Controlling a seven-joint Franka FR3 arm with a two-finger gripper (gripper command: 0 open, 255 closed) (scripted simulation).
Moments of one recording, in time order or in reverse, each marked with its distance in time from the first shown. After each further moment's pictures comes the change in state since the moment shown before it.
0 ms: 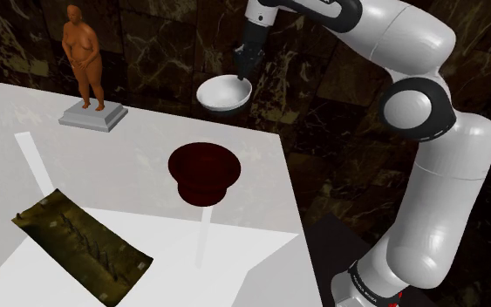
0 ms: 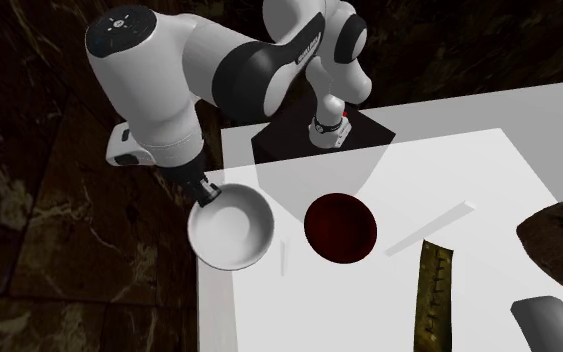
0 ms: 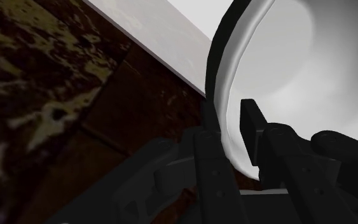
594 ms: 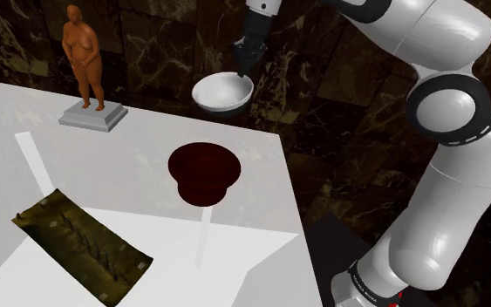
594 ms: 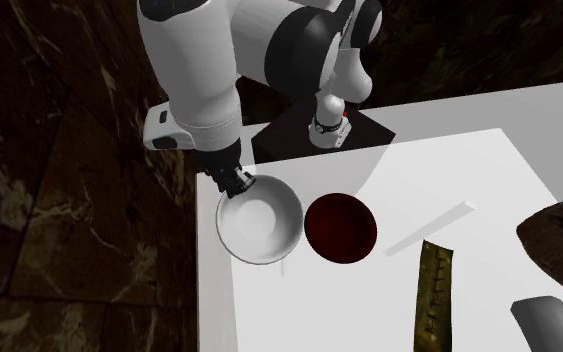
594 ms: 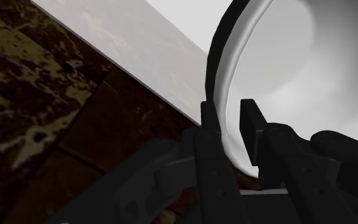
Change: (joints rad) arm 0.054 -0.132 0.027 -0.113 -0.006 -0.020 0.080
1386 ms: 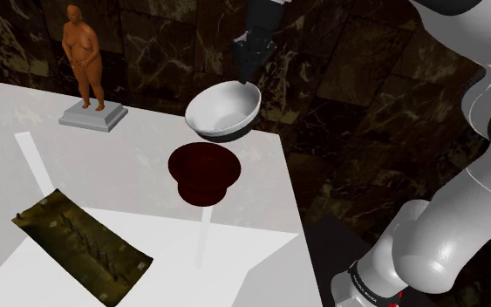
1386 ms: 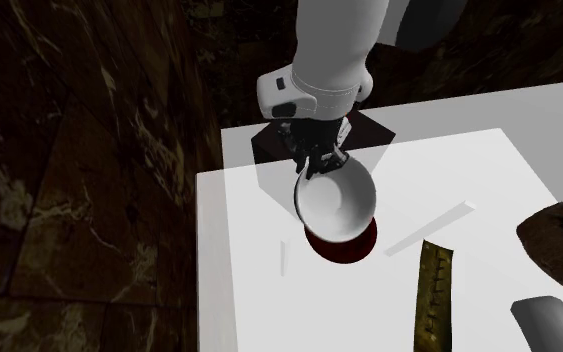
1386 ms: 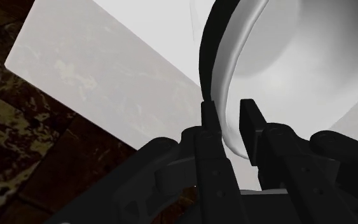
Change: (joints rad) arm 0.114 -0.278 0.099 -0.268 0.008 -0.011 0.216
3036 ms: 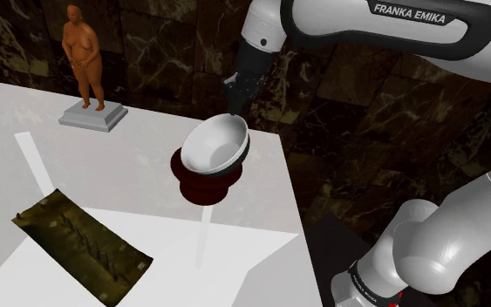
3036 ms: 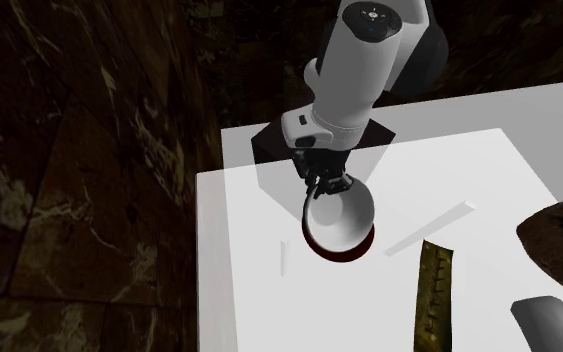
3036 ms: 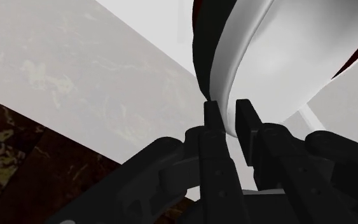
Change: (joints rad) arm 0.027 -0.152 0.018 -0.400 0.005 0.343 0.055
